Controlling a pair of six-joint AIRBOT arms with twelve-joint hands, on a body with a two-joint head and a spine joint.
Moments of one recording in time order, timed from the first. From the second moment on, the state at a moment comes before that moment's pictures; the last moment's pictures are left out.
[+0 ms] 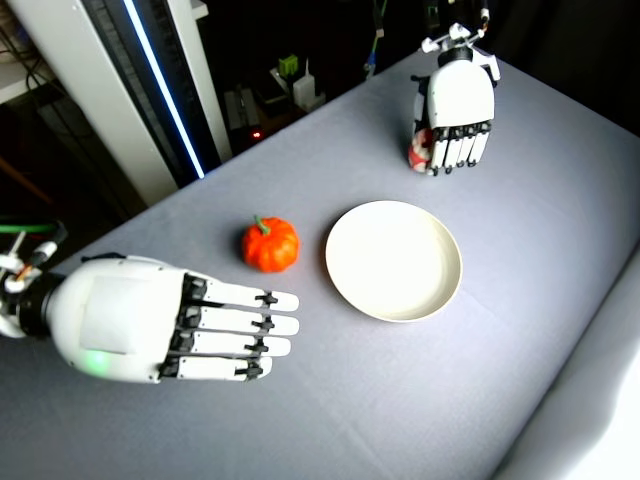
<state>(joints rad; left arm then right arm) 0.73 -0.91 1.18 0.18 -0.40 0.84 -0.91 -0.92 1.28 -0.12 1.01 -0.34</state>
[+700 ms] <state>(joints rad) 0.84 -0.73 1.01 0.02 -0.71 0.92 -0.90 -0.89 1.23 -0.26 1.04 -0.32</state>
